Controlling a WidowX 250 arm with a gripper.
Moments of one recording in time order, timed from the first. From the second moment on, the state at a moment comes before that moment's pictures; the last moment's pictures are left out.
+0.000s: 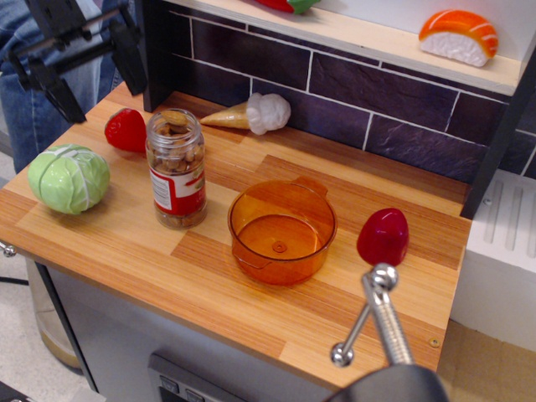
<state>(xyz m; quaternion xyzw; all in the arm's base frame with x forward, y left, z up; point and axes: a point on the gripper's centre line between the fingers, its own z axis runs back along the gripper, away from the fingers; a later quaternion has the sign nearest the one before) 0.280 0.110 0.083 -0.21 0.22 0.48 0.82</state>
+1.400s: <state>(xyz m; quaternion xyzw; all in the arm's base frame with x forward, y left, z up) 0.263 0.045 0.033 -0.16 0.33 0.49 0.79</state>
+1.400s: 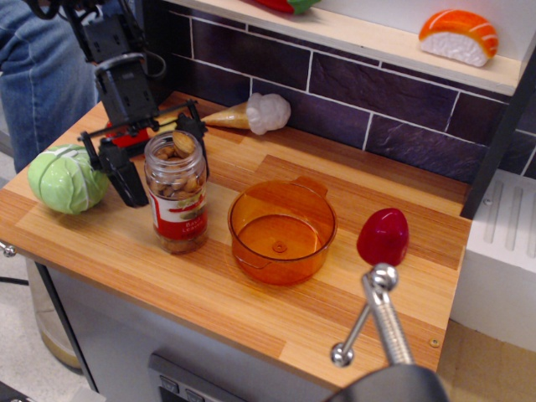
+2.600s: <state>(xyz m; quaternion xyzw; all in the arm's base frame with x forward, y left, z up) 0.298 0.024 0.072 -0.19 0.21 0.49 0.82</state>
